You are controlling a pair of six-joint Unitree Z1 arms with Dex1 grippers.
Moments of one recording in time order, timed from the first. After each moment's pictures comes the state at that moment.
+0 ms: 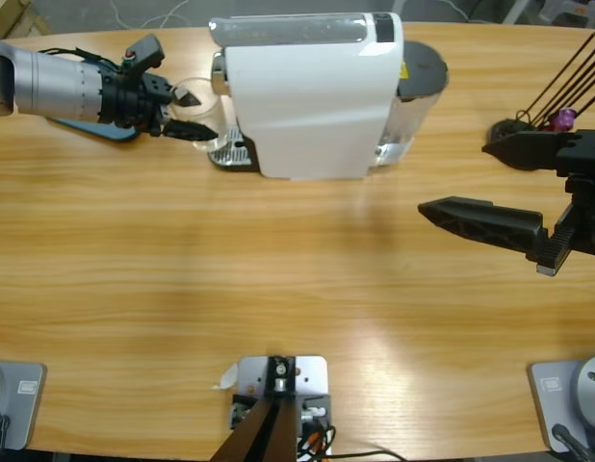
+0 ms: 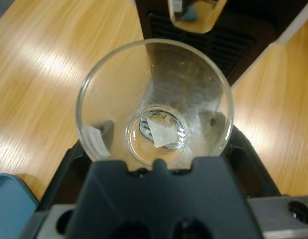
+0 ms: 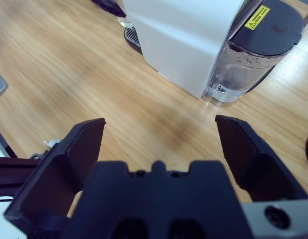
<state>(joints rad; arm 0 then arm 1) -0.36 1.88 -0.90 -0.17 -0.55 0.59 1.11 1.12 -0.84 0.43 -0.25 0.34</state>
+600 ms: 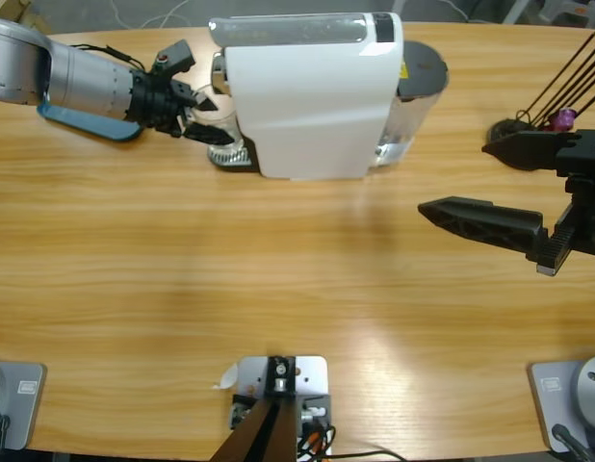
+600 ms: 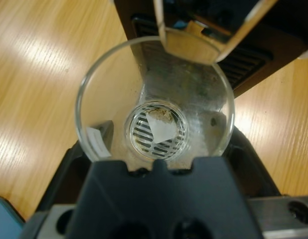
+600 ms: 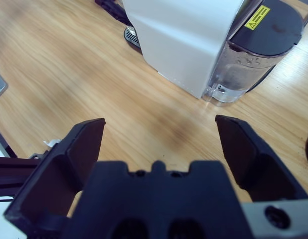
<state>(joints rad) -0.43 1.94 -1.01 -0.06 -0.49 0.60 1.11 1.12 -0.84 0.43 -0.25 0.34</state>
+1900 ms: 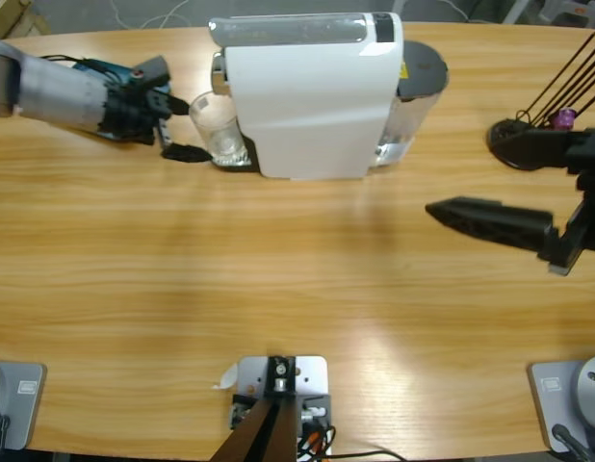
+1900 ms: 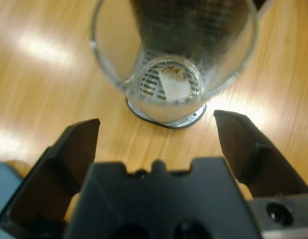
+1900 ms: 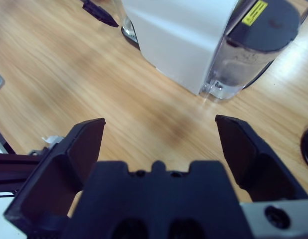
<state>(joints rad) -0.35 1.87 -0.92 -0.02 -0.50 0.70 1.11 1.12 -0.89 0.50 -0.25 0.34</state>
